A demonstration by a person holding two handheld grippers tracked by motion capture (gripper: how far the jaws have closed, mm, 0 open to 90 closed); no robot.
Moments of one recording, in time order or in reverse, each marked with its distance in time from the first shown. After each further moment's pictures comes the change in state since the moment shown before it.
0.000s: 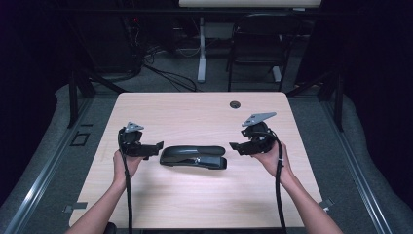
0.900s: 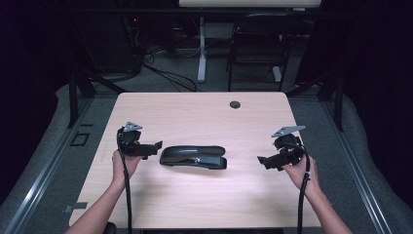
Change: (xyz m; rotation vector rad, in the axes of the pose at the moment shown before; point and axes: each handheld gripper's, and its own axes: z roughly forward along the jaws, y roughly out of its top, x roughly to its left) left arm 0.005 0.000 0.001 0.006 0.000 -0.008; right arm -0.041 -0.073 -0.022 0.128 -0.128 0.133
